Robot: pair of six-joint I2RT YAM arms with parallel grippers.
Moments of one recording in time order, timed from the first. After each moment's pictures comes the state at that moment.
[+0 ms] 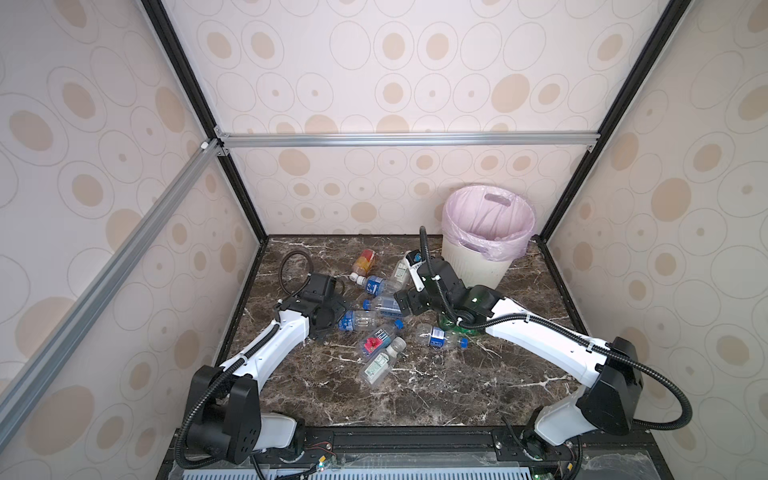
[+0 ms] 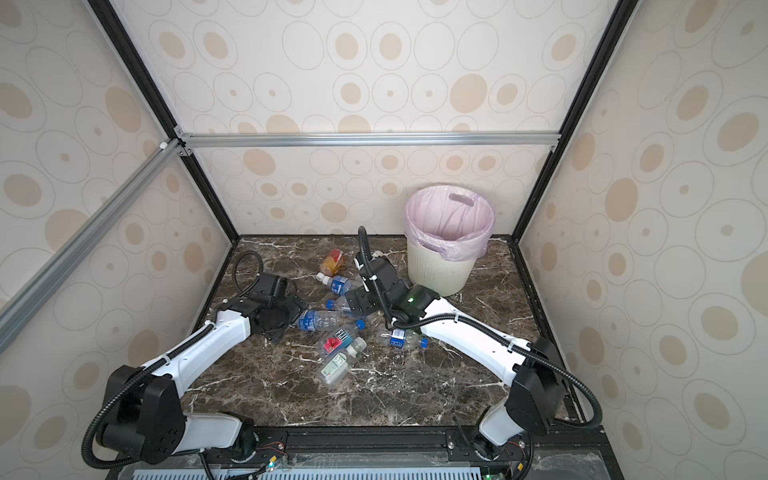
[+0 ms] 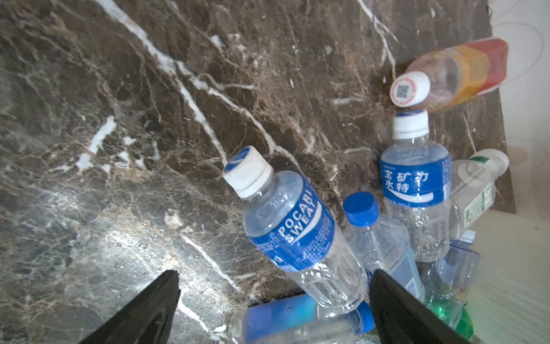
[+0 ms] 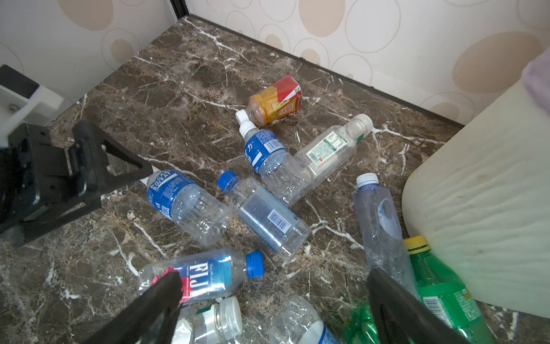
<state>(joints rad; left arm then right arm) -0.25 1.36 0.90 -0.62 -0.04 -1.19 0.84 1.53 1.32 -0.46 0.24 0.20</state>
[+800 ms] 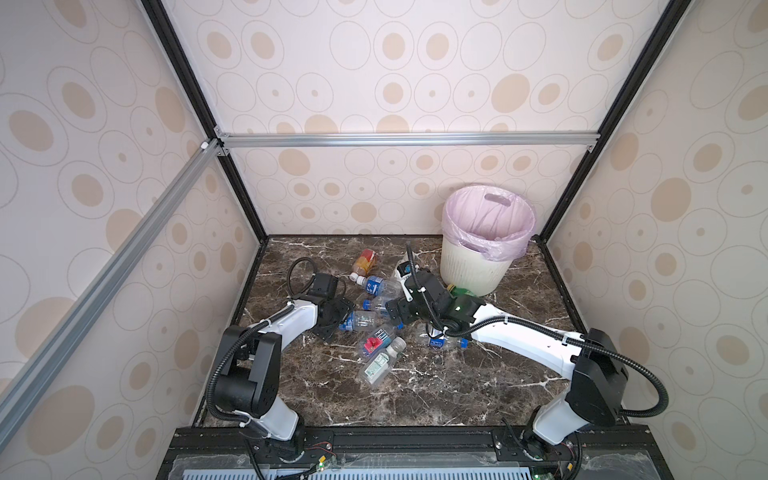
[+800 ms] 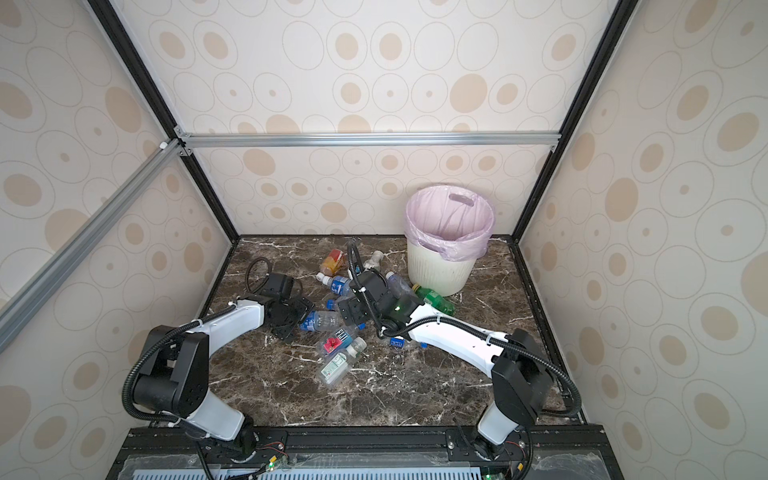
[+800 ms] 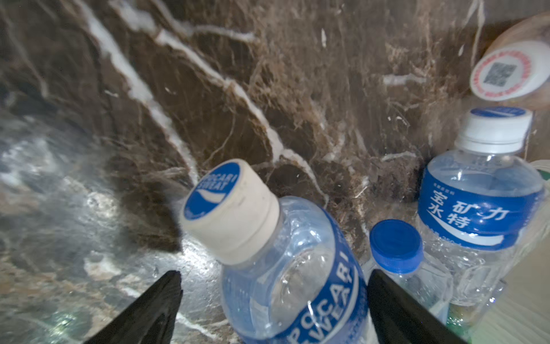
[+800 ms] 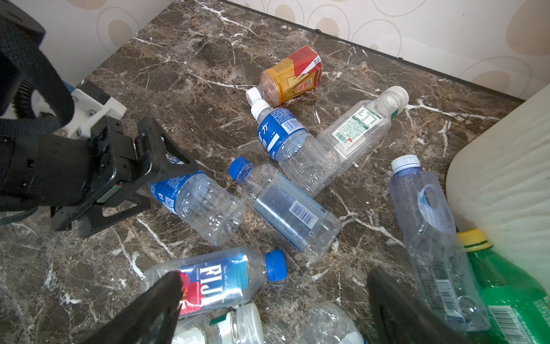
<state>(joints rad) -0.21 1.58 0.91 -0.47 0.11 -1.22 0.88 1.60 1.25 -0.35 0.23 0.27</state>
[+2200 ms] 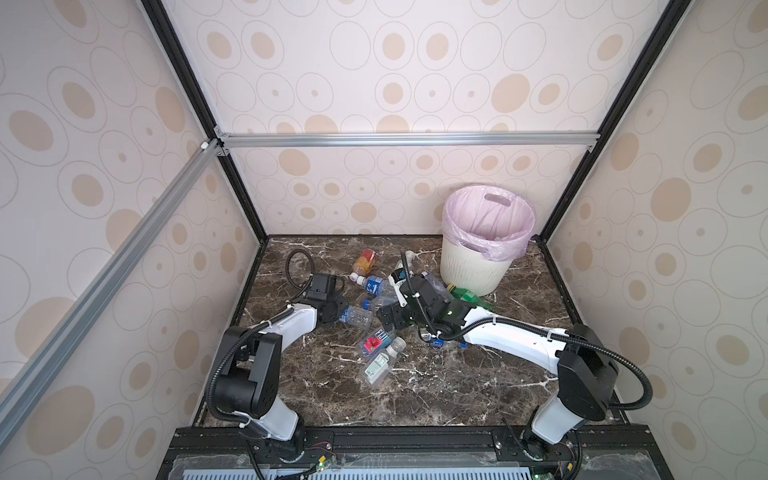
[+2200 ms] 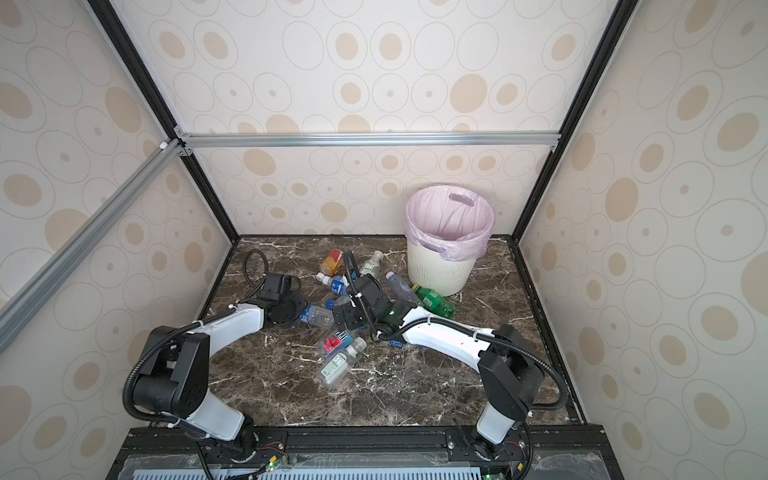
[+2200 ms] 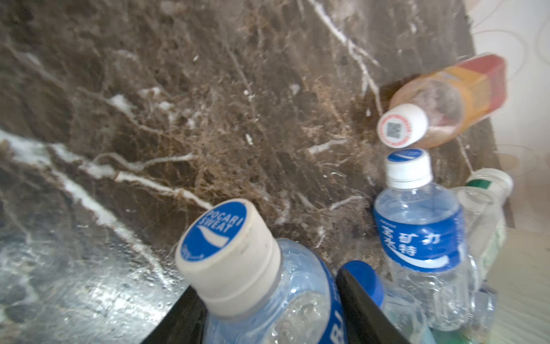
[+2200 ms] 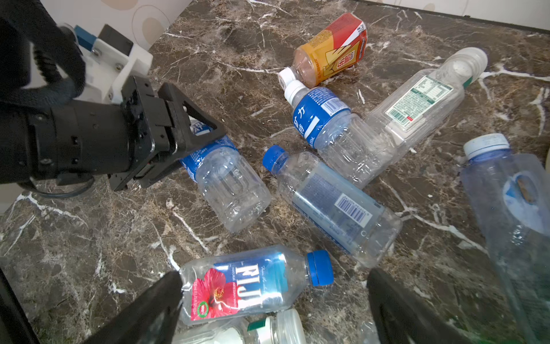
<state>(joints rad) -0.21 1.57 0.87 -0.22 -0.03 -1.02 0.89 1.65 1.22 -0.25 0.11 0.36</state>
